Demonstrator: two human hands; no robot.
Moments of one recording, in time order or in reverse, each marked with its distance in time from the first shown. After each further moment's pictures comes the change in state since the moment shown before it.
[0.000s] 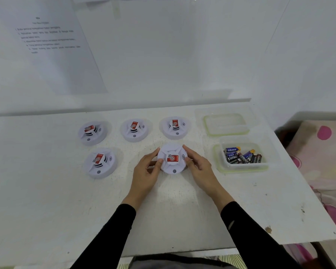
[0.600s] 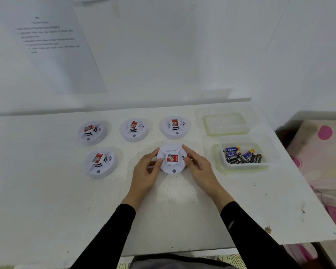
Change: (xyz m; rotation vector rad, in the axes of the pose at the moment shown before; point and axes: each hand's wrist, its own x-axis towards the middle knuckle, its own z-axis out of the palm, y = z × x) left_hand -0.001 0.002 0.001 -0.007 0.003 -0.005; right_hand 0.001 -0.001 -0.001 0.011 0.003 -0.015
